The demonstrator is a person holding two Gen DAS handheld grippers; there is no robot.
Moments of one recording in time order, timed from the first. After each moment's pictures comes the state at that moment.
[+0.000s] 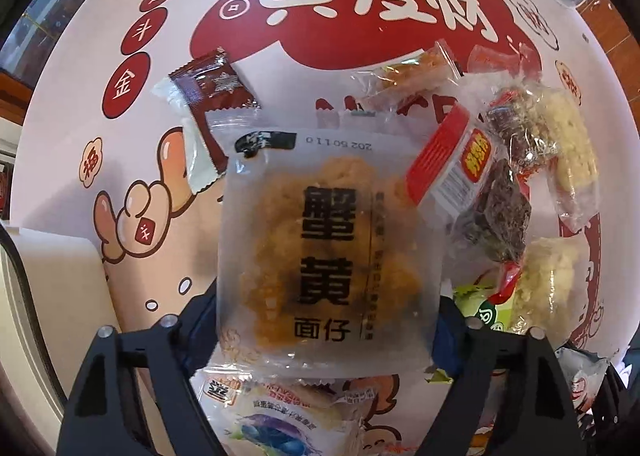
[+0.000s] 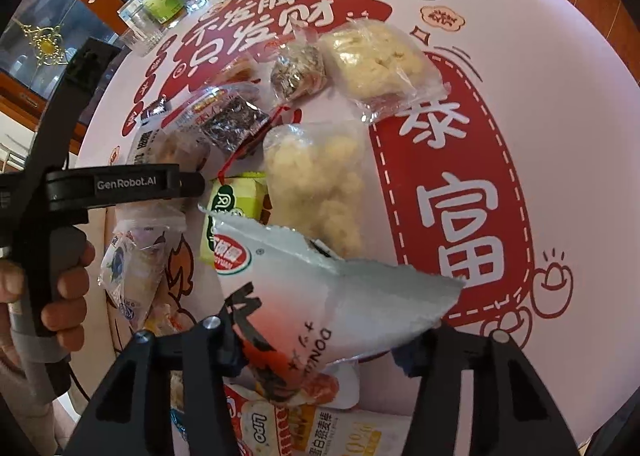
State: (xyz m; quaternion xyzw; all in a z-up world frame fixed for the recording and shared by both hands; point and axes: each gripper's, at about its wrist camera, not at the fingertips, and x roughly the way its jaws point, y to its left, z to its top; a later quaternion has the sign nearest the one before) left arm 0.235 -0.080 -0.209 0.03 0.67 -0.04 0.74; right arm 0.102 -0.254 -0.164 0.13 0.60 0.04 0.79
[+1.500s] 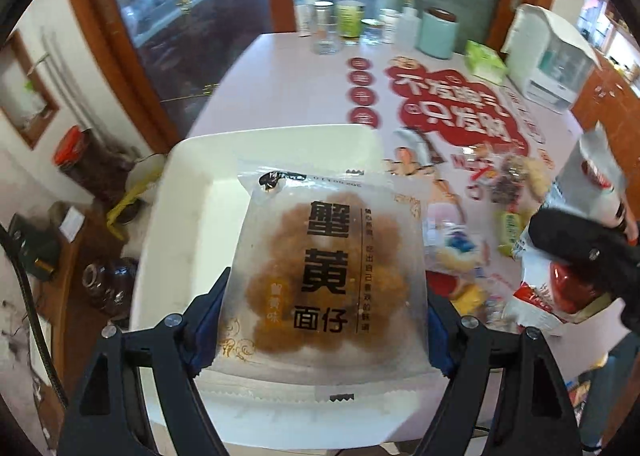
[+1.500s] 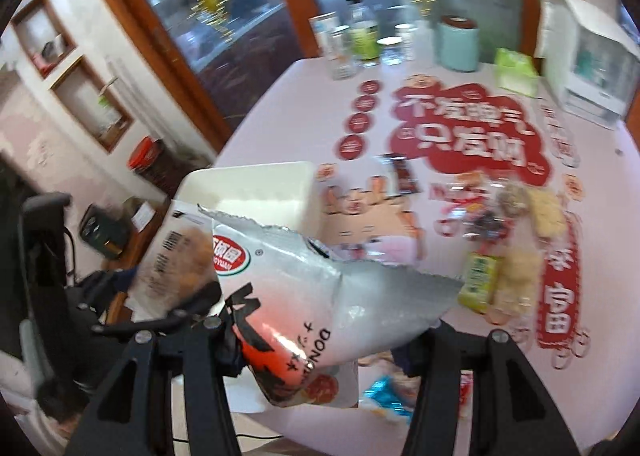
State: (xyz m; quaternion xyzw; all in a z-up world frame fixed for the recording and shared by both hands) left arm 0.032 0.133 -0.034 -0.02 0.52 0.05 0.85; right arm 0.059 -0.054 0.005 0.03 0.51 0.22 0.83
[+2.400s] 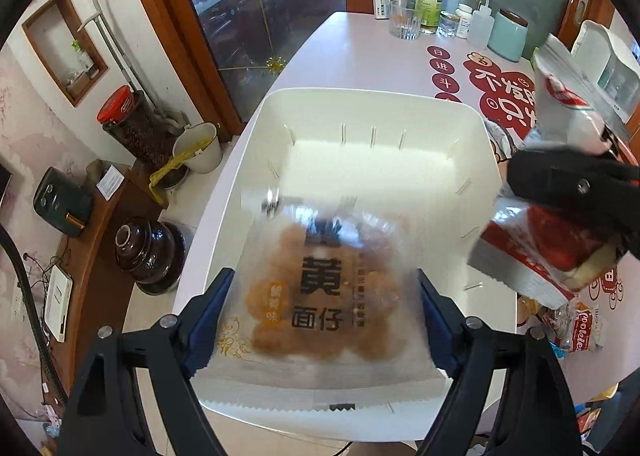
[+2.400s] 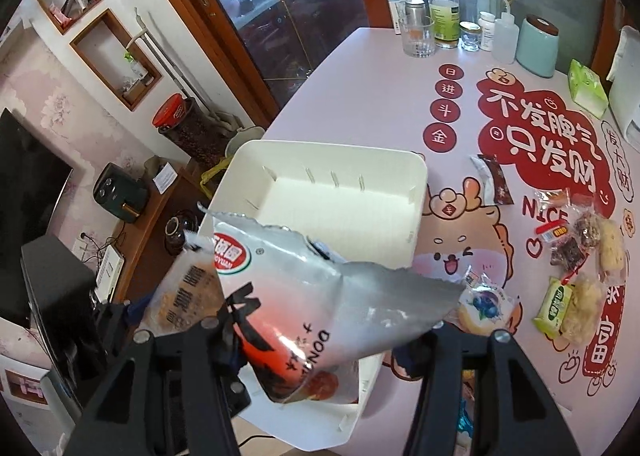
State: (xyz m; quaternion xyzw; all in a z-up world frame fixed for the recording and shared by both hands) left arm 0.007 0.197 -0.057 -0.03 0.53 0.14 0.83; right arm 0.075 0.054 -0.012 -0.01 0.55 0.27 0.79
